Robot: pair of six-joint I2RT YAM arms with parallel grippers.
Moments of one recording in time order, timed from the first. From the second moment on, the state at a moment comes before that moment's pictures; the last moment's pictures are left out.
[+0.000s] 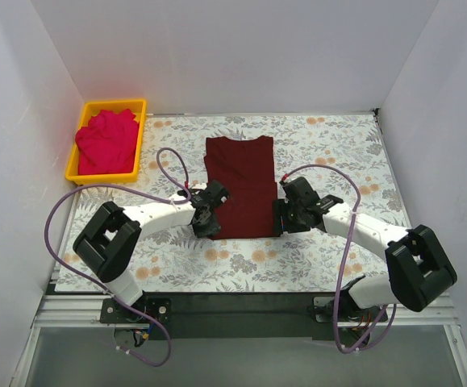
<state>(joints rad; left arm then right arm) -0.75 1.66 0.97 -0.63 -0.24 -0.98 0.62 1.35 0.75 -0.44 -0.03 0.43</state>
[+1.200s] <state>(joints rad) -0.76 1.54 0.82 -0.54 -0.19 -1.06 0.70 1.54 0.79 -0.37 0.04 0.50</state>
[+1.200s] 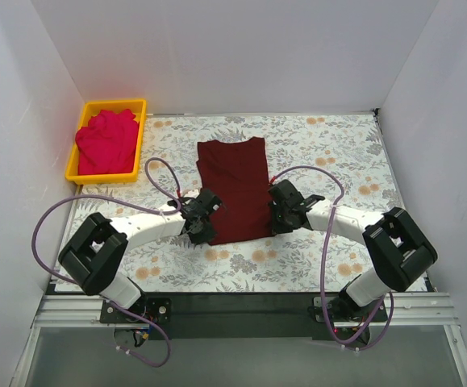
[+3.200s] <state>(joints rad) -0.39 1.52 1.15 -0.72 0.09 -0.81 0.56 1.88 1.74 -1.09 -0.08 0.11</state>
